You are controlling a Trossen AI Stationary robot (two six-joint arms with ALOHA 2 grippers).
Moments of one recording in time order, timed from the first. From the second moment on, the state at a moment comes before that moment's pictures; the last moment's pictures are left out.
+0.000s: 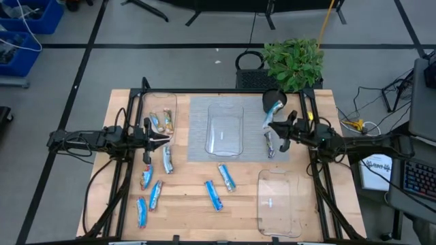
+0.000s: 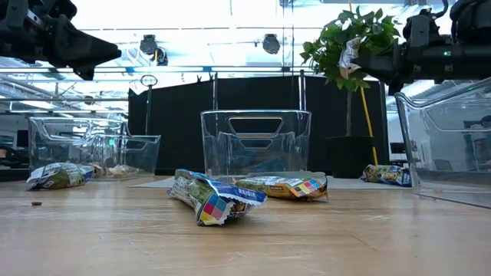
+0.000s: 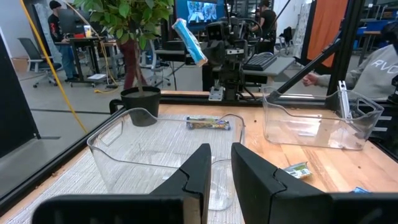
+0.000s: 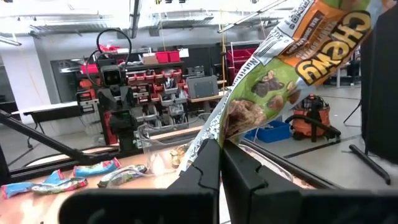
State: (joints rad) left arm -0.09 0.14 0.17 -0.05 -0.18 0.00; right arm -0.17 0.53 0.02 0.69 0.18 0.09
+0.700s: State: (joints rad) left arm -0.09 0.14 0.17 -0.05 -0.18 0.00; right arm -0.17 0.46 0.02 0.43 0.21 0.14
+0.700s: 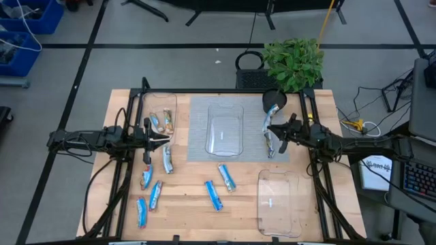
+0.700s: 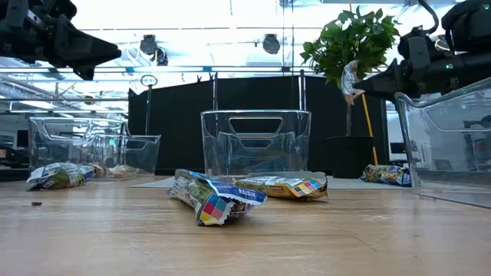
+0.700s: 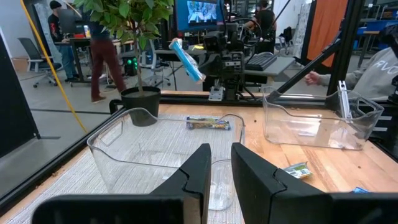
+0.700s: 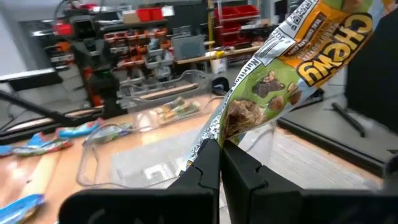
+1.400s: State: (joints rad) left arm -0.09 0.14 0.17 0.00 -0.18 0.02; right arm -0.16 0.88 0.11 0.77 0.03 0.06
